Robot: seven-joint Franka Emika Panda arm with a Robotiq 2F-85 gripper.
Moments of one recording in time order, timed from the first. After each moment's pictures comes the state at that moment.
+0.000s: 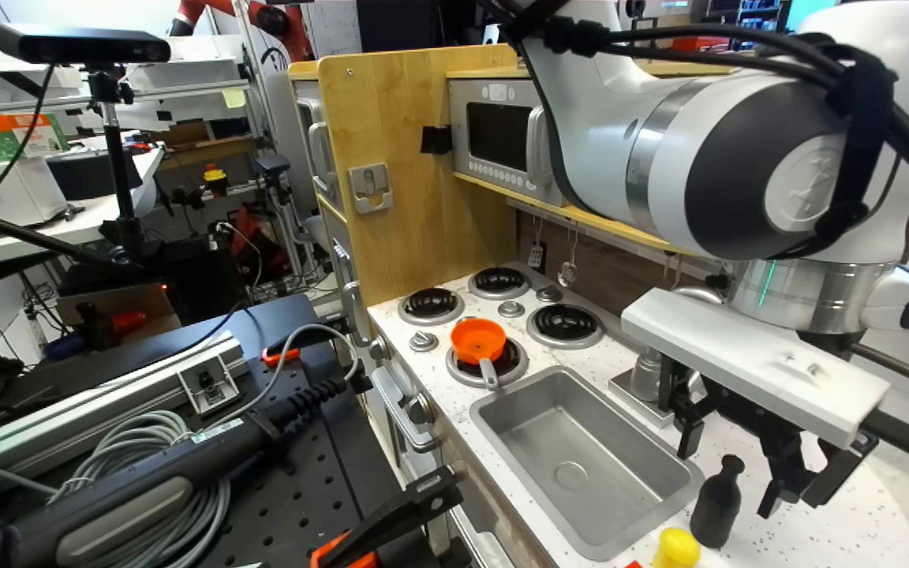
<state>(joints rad) -0.24 0.87 -0.04 -1.74 -0.09 2.54 -0.28</state>
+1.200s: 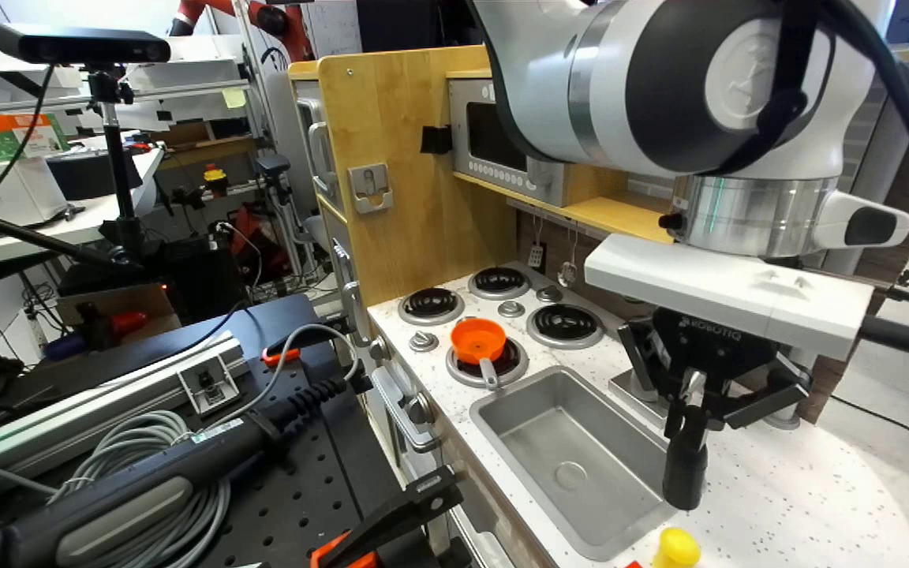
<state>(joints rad) -0.21 0.69 -0.04 -1.92 -0.14 2.54 -0.43</state>
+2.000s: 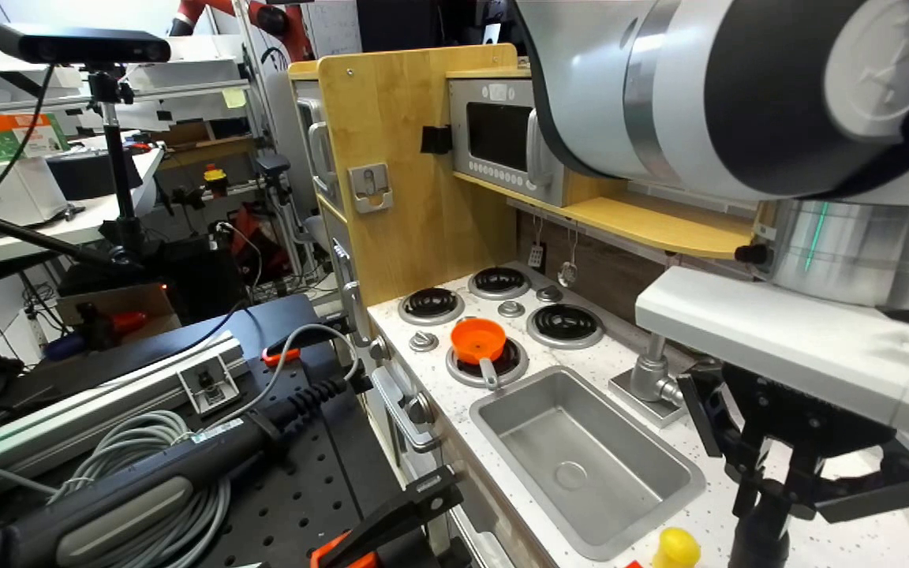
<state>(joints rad) -0.26 0.69 -0.10 -1.91 -0.13 2.54 -0.41</state>
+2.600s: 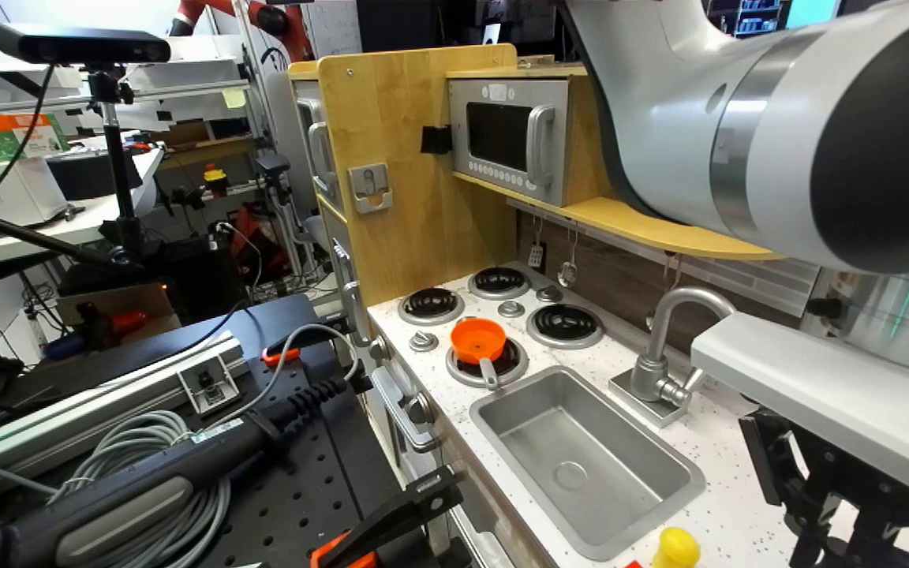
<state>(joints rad) -0.30 0.82 -0.11 -1.75 -0.10 2.49 -0.27</state>
